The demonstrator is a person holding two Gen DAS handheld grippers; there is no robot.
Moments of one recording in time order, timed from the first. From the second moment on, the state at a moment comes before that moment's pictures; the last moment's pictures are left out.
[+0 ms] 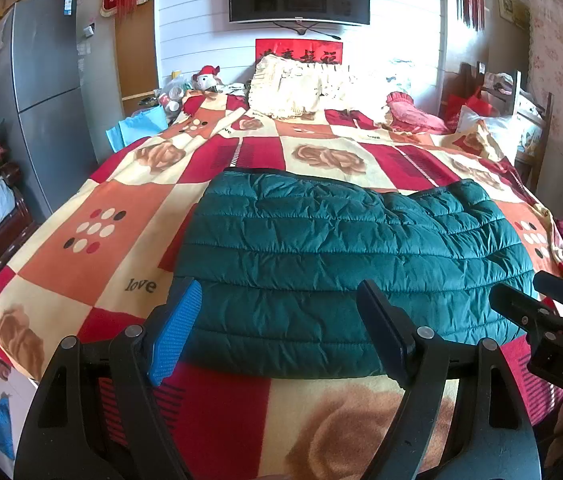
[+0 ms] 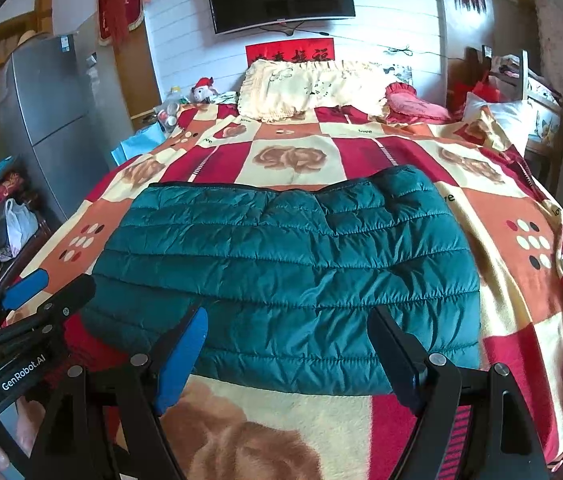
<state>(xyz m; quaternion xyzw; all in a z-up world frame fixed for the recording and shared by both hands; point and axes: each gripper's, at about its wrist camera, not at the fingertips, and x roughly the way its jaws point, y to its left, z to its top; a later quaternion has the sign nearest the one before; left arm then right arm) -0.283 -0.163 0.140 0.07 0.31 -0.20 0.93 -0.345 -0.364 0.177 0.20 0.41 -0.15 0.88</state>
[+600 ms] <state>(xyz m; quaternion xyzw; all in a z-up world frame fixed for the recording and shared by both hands) -0.276 -0.162 0.131 0.06 0.32 -0.20 0.92 -0.339 -0.358 0.169 0.20 0.42 -0.15 0.87</state>
